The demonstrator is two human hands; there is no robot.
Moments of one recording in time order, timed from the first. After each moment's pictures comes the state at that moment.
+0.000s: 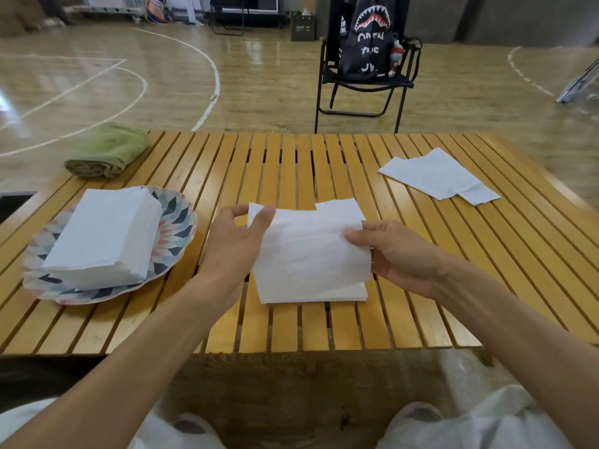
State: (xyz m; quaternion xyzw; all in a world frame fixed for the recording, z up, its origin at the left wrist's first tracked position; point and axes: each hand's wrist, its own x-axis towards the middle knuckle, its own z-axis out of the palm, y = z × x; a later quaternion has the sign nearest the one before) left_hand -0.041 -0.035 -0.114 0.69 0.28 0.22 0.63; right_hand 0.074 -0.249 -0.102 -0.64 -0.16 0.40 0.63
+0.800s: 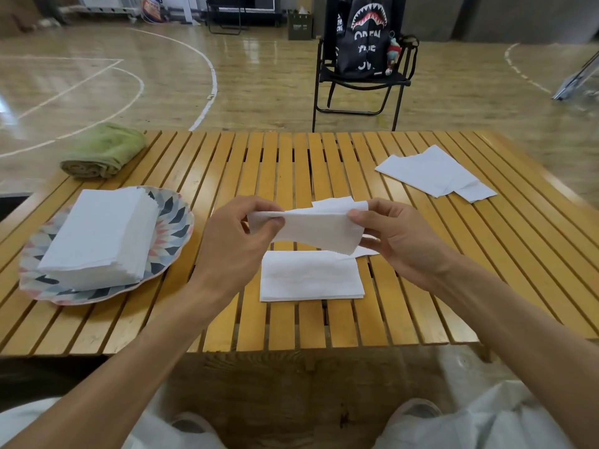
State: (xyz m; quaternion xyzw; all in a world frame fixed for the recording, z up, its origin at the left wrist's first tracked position) left_hand -0.052 -0.038 -0.102 0.85 0.09 0.30 0.42; right_hand 0.075 -0.251 -0.096 -0.65 -0.20 0.27 0.69
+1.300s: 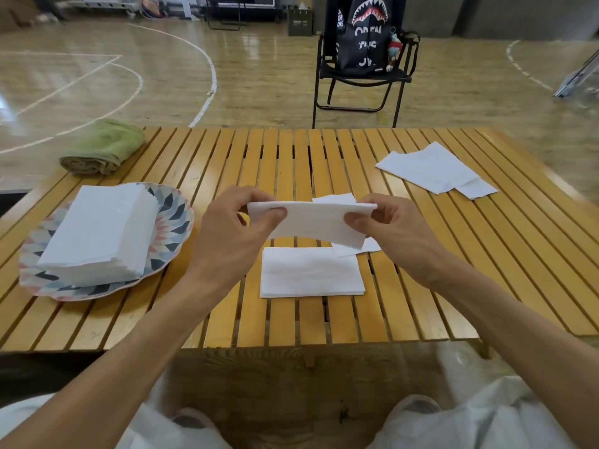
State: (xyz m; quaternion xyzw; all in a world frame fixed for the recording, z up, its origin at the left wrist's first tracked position) left_hand -0.049 -0.032 -0.101 0.85 0.09 0.31 0.41; right_hand 0.070 -0.250 -0.097 -0.76 -0.32 0.12 0.56
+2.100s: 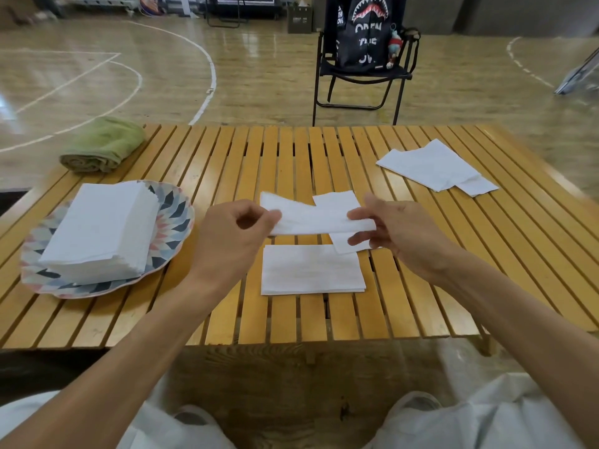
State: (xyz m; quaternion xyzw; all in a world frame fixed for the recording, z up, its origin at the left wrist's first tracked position) left_hand -0.055 -0.035 -0.105 0.83 0.15 0.27 0.46; right_hand 0.078 -0.256 -0.100 -0.76 -0.18 0.23 0.59
